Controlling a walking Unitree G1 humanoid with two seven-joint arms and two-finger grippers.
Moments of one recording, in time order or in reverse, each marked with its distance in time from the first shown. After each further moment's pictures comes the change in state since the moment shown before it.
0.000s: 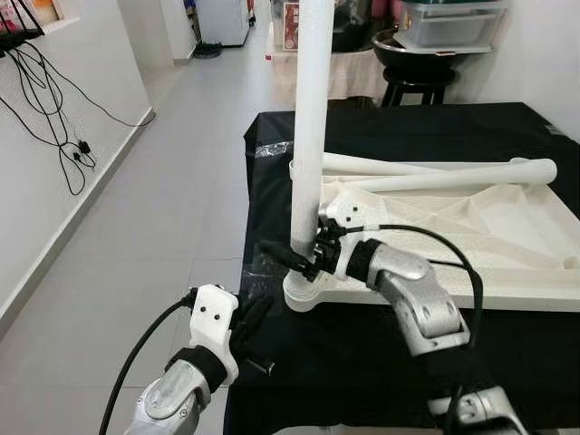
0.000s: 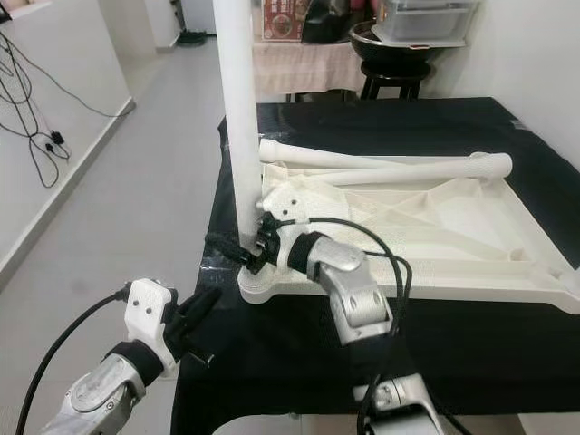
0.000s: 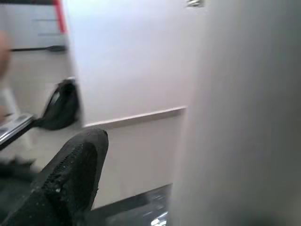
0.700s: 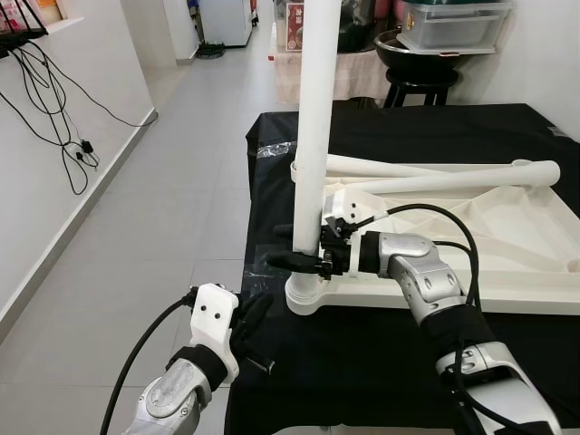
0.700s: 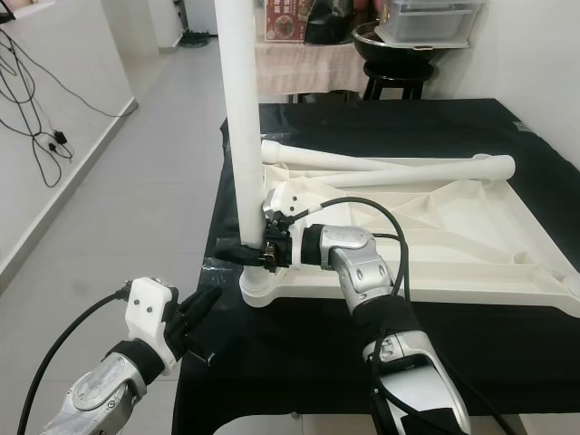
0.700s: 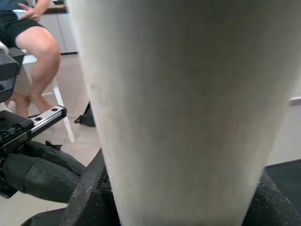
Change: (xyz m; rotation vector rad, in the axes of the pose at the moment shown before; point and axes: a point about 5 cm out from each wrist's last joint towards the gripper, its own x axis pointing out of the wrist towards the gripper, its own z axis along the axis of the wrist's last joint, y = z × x) left arm 0.001 0.000 -0.001 -0.001 0.002 0.000; right arm -0.007 -0.024 -0.002 0.053 -0.017 0.168
